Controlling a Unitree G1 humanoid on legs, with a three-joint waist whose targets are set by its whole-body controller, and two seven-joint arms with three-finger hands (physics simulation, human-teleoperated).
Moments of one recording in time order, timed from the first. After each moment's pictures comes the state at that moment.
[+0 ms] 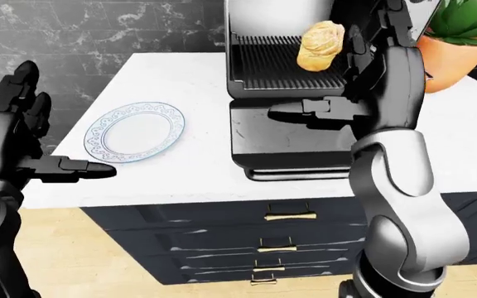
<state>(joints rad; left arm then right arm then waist) -0.41 0.30 0.26 -0.76 0.26 0.99 -0.28 -0.59 -0.38 -0.30 -0.66 0.49 0.81 -0.24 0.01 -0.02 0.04</state>
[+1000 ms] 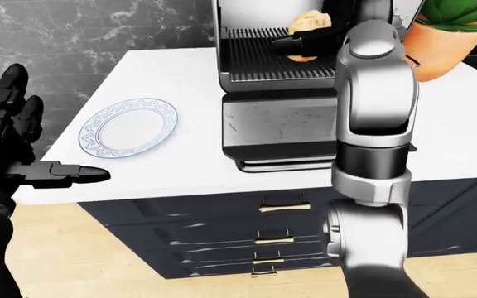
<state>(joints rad) -0.37 0.31 0.30 -0.80 0.19 0.99 -0.25 -1.17 -0.39 -0.15 0.09 -0.10 1.00 -0.12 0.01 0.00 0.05</state>
